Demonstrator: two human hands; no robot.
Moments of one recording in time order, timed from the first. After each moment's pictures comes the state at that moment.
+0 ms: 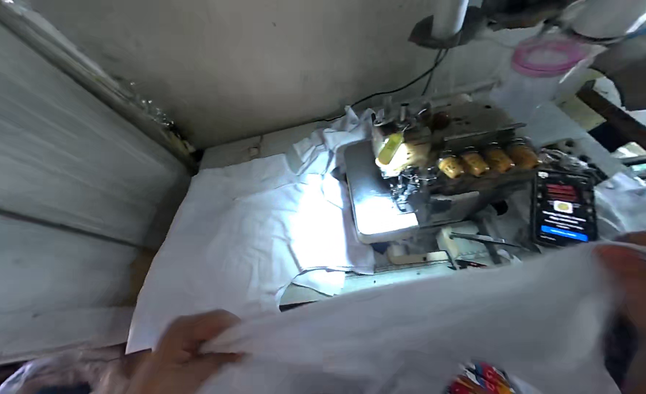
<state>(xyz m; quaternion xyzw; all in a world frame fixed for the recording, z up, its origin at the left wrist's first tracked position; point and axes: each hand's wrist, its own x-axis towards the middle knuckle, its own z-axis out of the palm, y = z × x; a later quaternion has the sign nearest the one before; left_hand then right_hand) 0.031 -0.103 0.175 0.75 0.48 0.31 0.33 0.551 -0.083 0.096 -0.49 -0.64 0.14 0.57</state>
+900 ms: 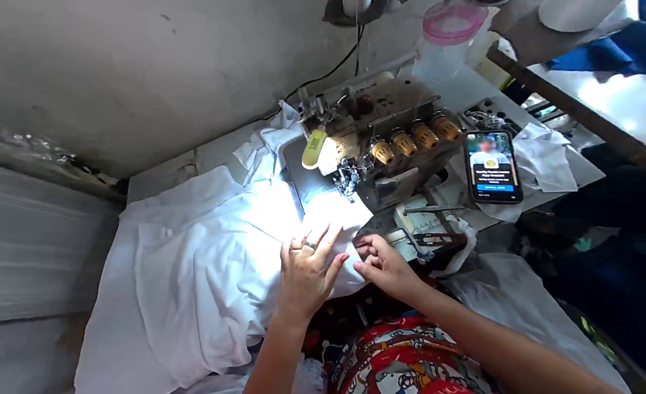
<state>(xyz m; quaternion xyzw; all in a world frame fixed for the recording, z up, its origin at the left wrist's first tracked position) 0.199 -0.002 0.046 0.87 0.43 0.26 0.03 0.387 -0.055 0.003 -0.50 -0.54 0.50 0.46</state>
